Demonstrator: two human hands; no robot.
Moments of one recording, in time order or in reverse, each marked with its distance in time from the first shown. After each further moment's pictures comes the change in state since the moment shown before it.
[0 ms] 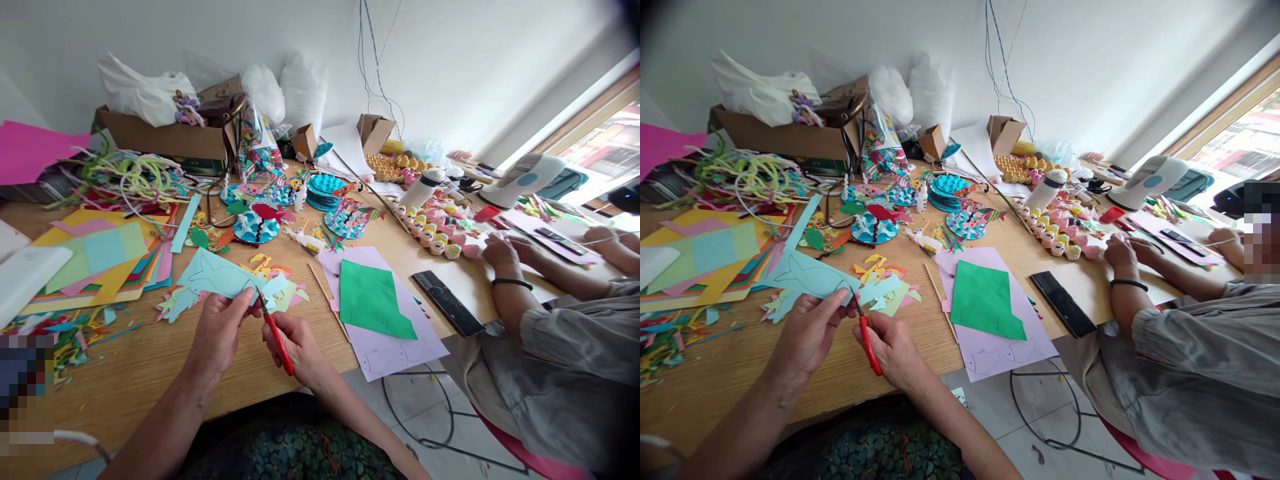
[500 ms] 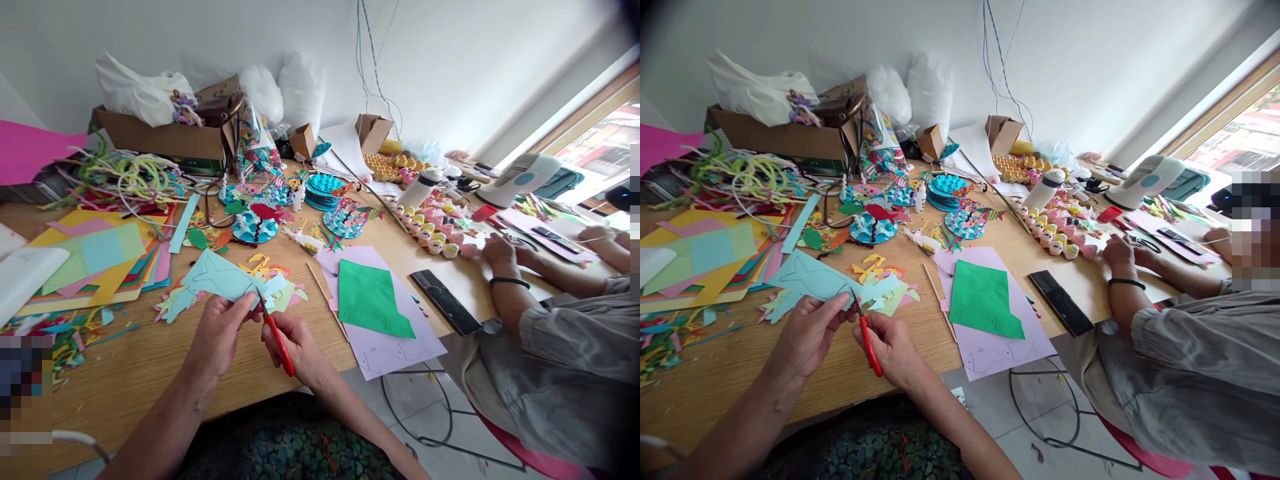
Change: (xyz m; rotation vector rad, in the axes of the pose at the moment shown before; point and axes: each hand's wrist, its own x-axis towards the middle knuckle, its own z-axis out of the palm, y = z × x) left_hand -0.004 0.002 0.001 0.028 0.012 -0.084; right_hand 0.000 0.000 0.000 0.056 -0.015 0.013
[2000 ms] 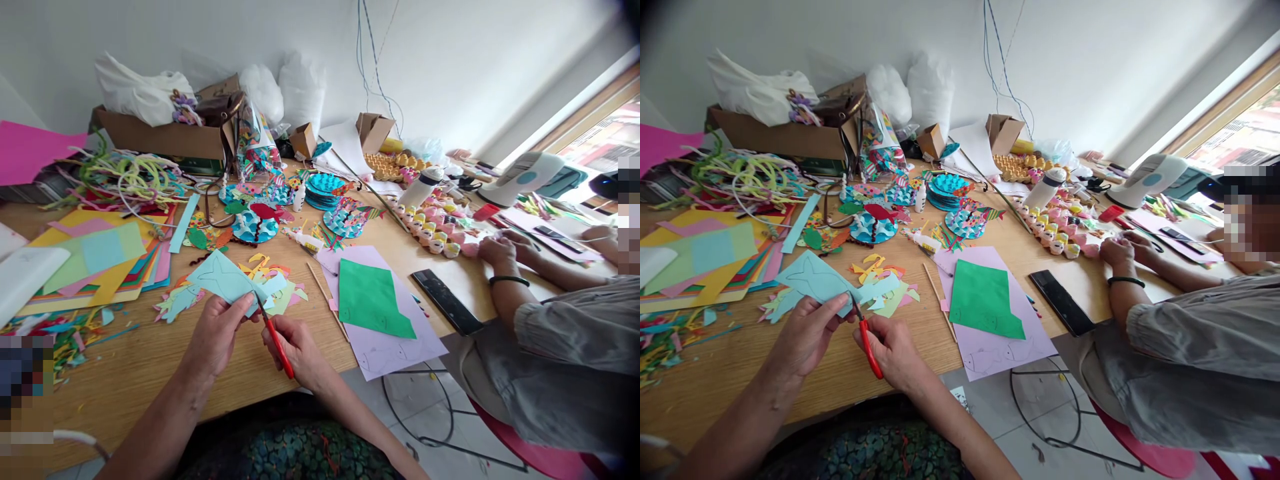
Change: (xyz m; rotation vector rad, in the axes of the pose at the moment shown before) left_hand 0.002 0.000 -0.005 0.074 -0.057 0.057; right_hand -0.005 -0.006 -0.001 -0.088 0.015 0.006
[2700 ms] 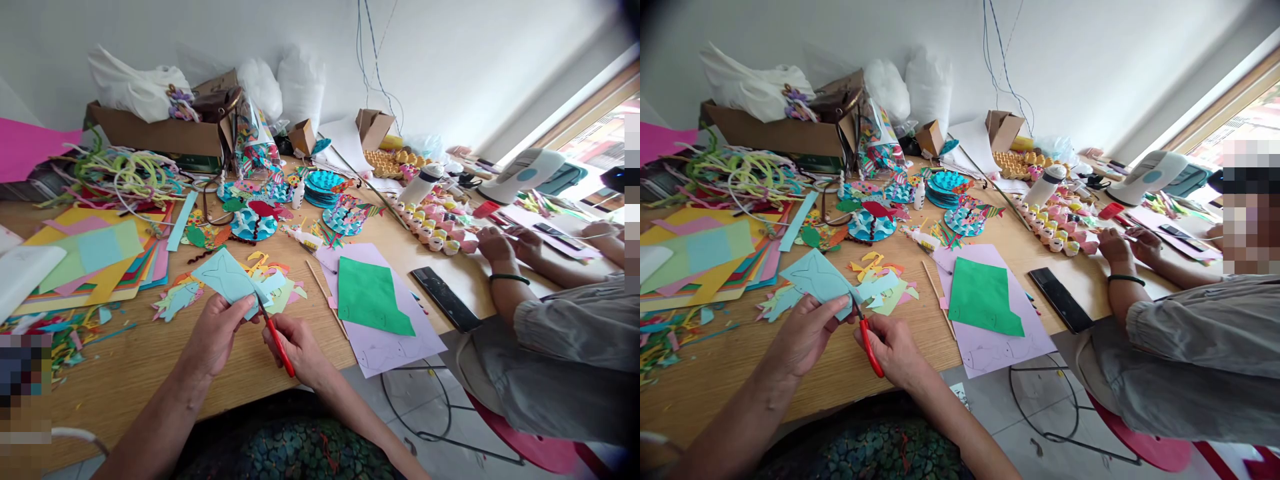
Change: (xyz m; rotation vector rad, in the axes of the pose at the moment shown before) left_hand -0.001 0.002 0.000 0.011 -0.037 -0.063; right_hand -0.001 0.002 -0.004 -0.030 -0.013 -0.022
